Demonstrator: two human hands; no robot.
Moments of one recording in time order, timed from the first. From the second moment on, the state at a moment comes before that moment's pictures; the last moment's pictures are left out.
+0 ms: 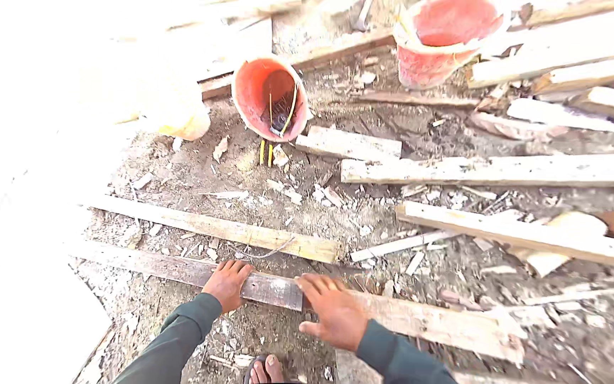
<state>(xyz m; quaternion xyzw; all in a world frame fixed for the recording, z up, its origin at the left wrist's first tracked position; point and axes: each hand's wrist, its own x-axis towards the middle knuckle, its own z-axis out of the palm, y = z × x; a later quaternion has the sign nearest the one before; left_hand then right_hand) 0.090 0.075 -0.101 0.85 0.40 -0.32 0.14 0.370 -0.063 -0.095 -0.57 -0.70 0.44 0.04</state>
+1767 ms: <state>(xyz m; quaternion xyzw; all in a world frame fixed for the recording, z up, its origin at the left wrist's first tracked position) 0.047 0.083 -0.123 0.92 0.29 -0.10 0.25 0.402 0.367 0.019 -0.75 -0.66 0.00 0.10</state>
